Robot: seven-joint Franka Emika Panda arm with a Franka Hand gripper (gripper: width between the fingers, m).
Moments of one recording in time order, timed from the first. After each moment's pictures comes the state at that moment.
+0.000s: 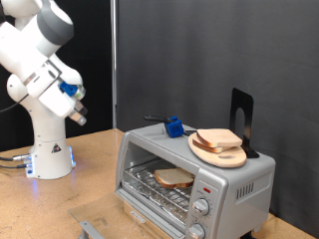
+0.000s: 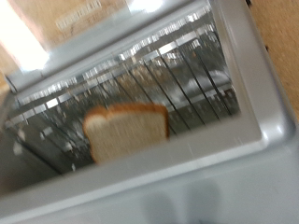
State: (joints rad) arm -0.04 -0.67 -0.37 -2.82 0.66 2.25 -1.06
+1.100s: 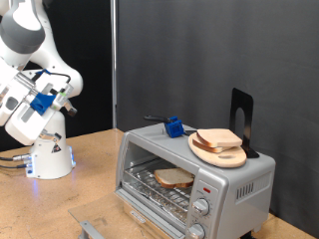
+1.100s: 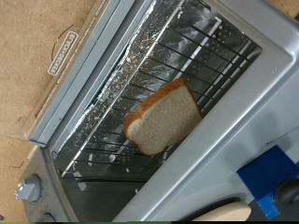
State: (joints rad) arm -0.09 -0.53 -0.49 -2.73 0.77 2.08 -0.70
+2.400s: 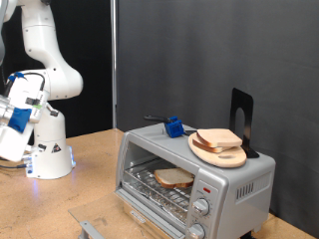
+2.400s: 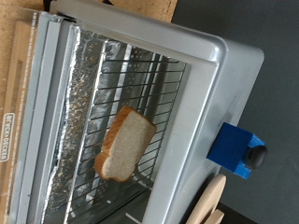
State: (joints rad) arm -0.12 -0.31 -0.70 -2.62 0.77 1.70 -0.46
